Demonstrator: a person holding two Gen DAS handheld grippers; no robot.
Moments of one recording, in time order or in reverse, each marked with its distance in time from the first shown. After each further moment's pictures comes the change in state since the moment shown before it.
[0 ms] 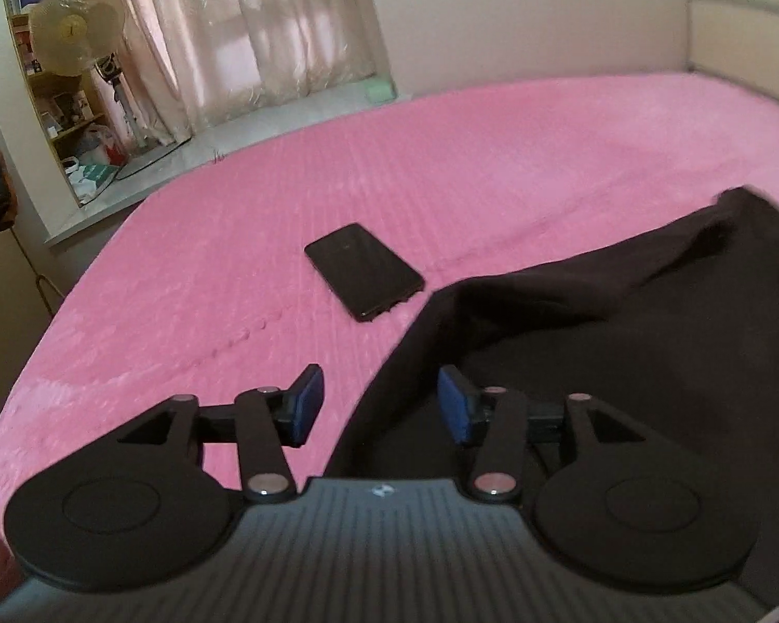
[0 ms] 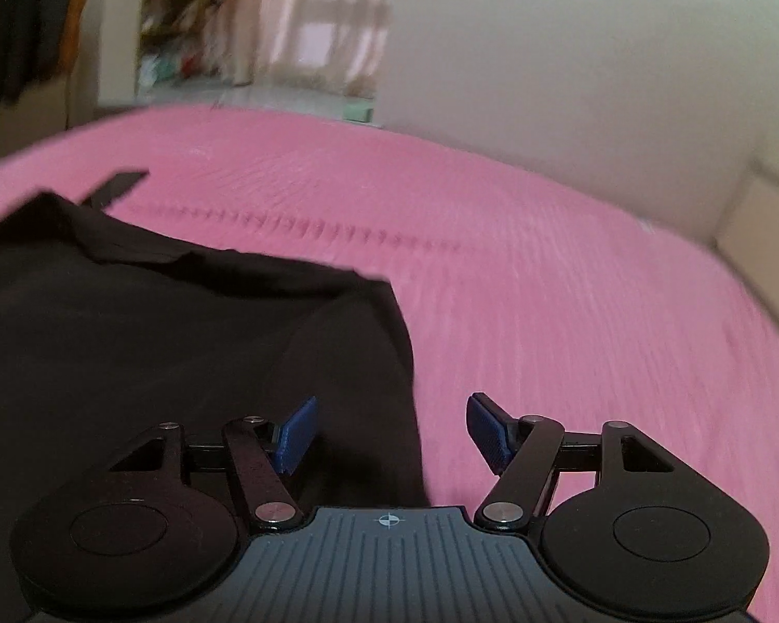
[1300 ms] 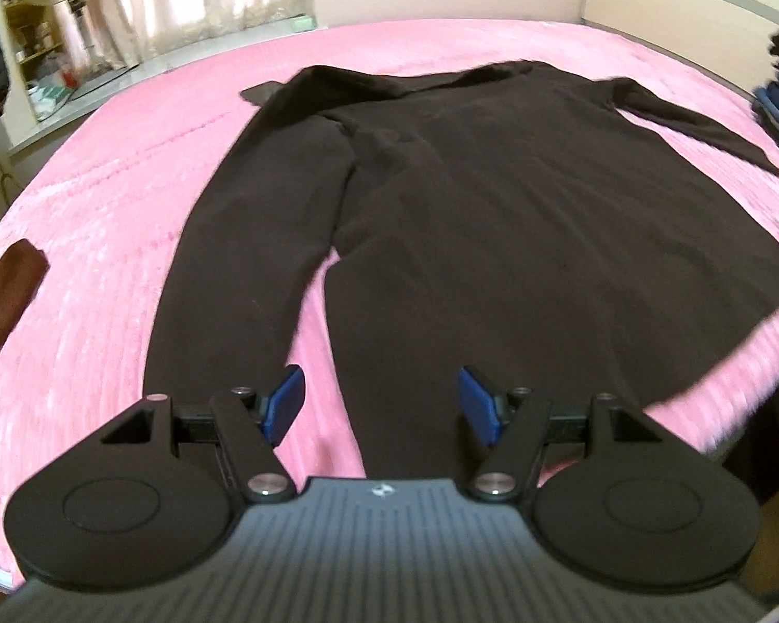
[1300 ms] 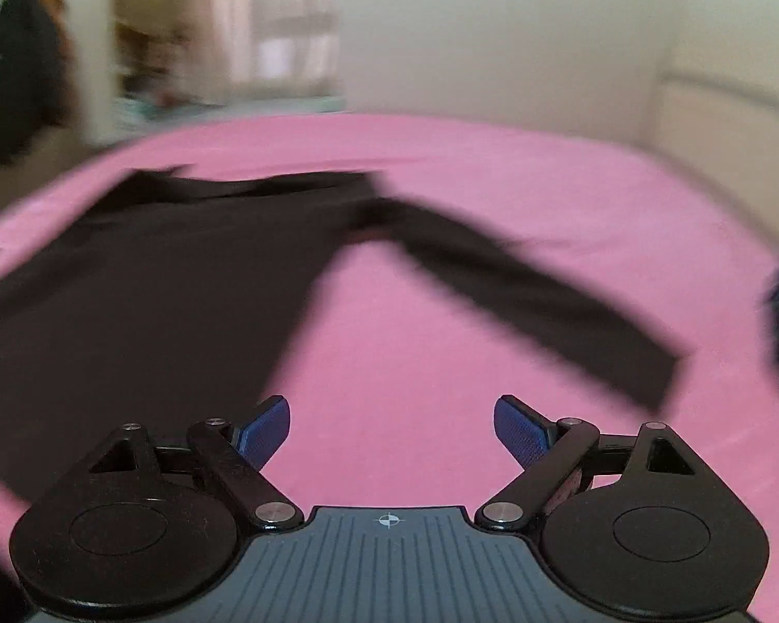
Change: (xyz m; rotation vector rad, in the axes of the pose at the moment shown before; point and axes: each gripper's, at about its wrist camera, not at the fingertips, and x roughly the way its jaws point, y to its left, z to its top) left arm -0.256 -0.061 -0.222 -0.010 0.145 -0.205; right arm -0.226 0.046 -0.154 0.168 0.017 0.068
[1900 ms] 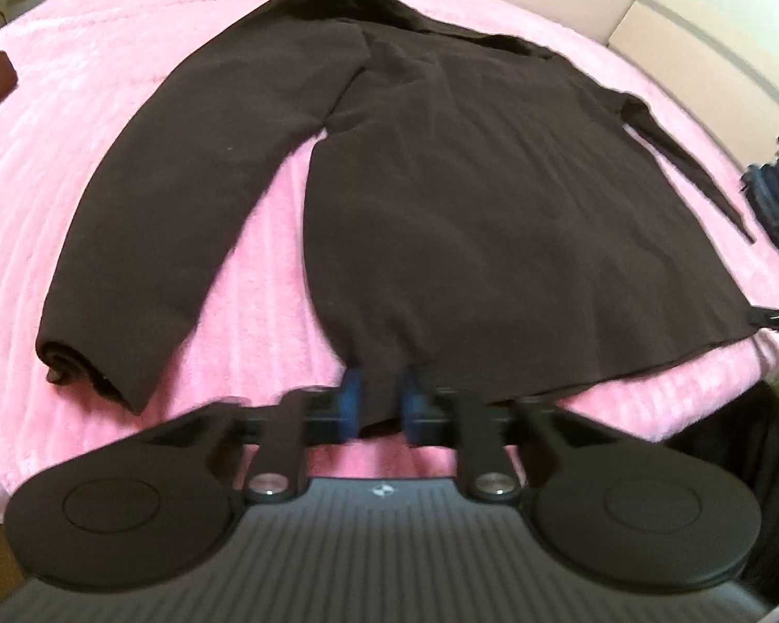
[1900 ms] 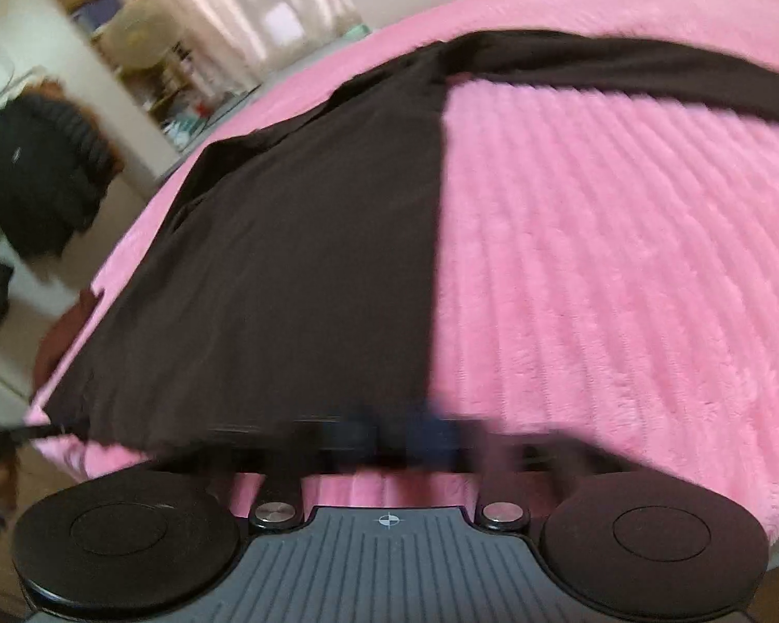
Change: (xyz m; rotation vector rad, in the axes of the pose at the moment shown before) left arm 0.025 0.025 -0.033 -0.288 0.104 -0.162; right arm 0.016 0.002 -0.046 0.393 0.170 0.256
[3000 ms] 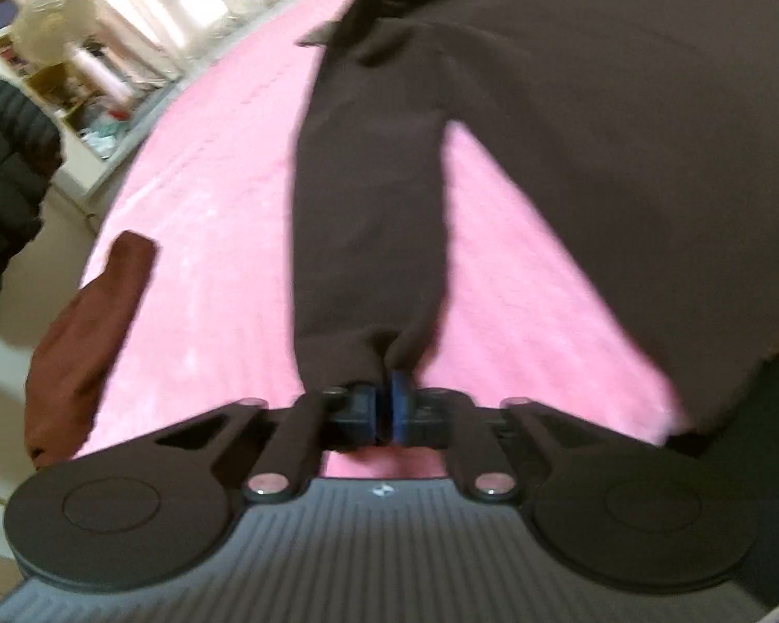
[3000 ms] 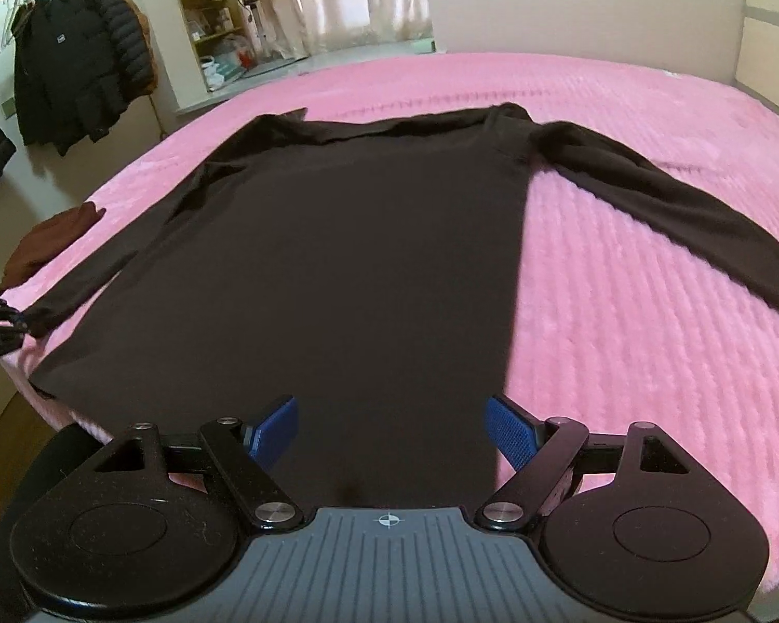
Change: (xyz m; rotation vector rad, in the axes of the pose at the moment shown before) left arm -0.012 0.027 -0.008 0.477 -0.019 0.507; right arm -0.014 0.097 0.003 -0.371 -0.032 -0.142
